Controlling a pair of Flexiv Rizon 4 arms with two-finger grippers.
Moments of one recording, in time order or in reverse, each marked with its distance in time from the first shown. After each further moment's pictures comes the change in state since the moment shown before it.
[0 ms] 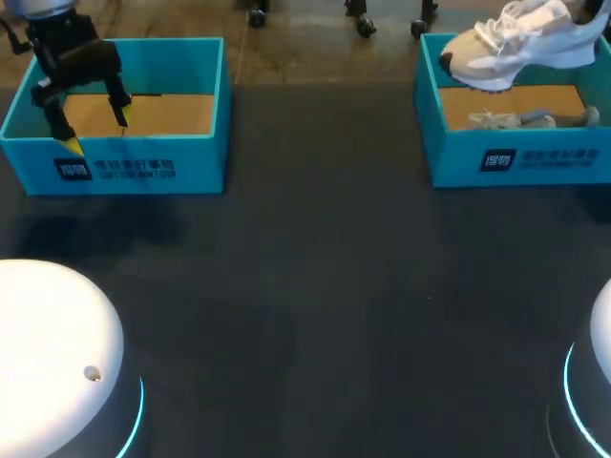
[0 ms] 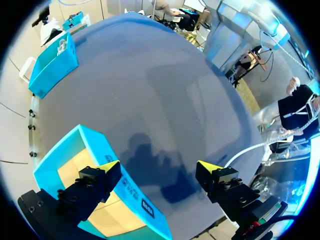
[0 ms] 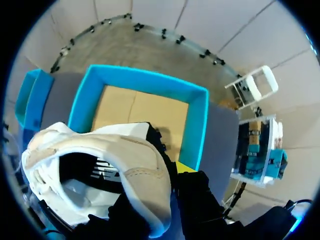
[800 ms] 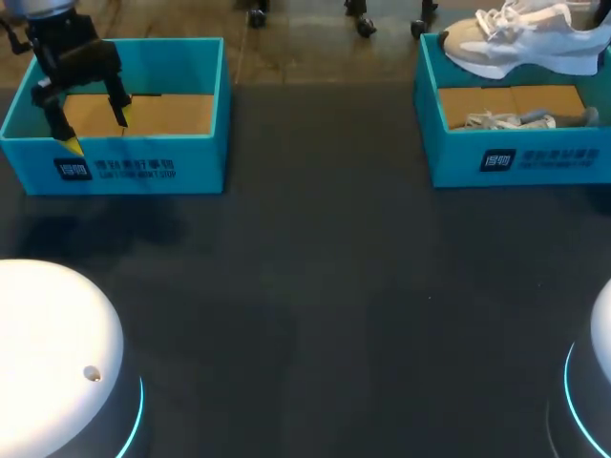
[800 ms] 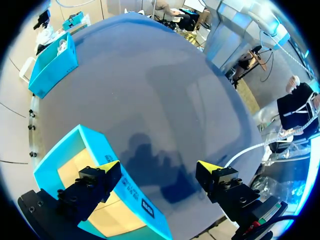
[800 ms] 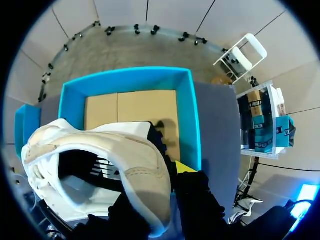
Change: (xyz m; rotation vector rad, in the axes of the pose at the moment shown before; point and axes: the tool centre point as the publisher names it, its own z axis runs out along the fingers) left arm 0.000 0.000 0.000 0.000 0.000 0.000; right arm -0.015 -0.001 0.030 0.063 0.025 0.239
